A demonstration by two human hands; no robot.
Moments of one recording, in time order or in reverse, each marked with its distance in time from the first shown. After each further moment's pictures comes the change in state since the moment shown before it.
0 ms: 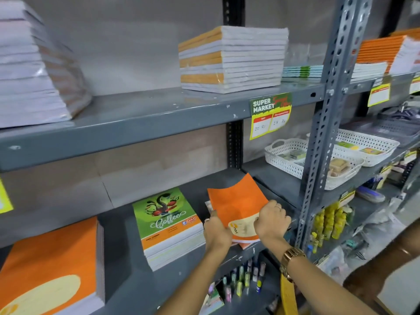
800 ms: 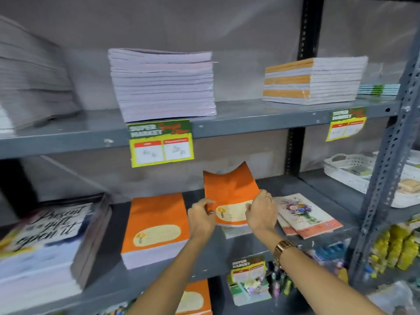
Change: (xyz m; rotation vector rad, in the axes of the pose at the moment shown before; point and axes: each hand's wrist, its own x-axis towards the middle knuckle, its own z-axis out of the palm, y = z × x) left_hand -0.069 -0.084 -0.195 -0.031 0.402 0.104; right_hand -0.155 -0.131 -0.028 0.245 0.079 -0.412
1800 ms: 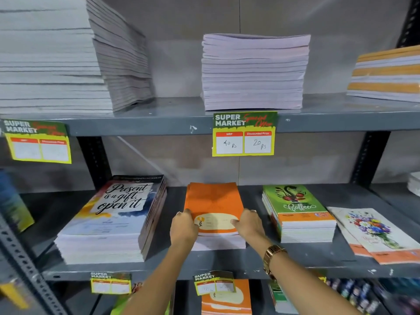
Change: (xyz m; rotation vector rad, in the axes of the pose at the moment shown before) left_hand 0.008 -0.121 -0.135 0.506 0.024 -0.270; right_hand -0.061 -0.125 0.089 0.152 -0.559 -0.194
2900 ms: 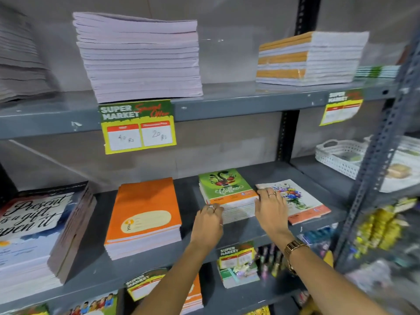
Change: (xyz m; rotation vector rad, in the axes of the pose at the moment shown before) left_hand -0.064 0.151 0.118 0.178 -0.130 0.709; right_hand -0.026 0.180 -0.112 -0.355 0.507 0.013
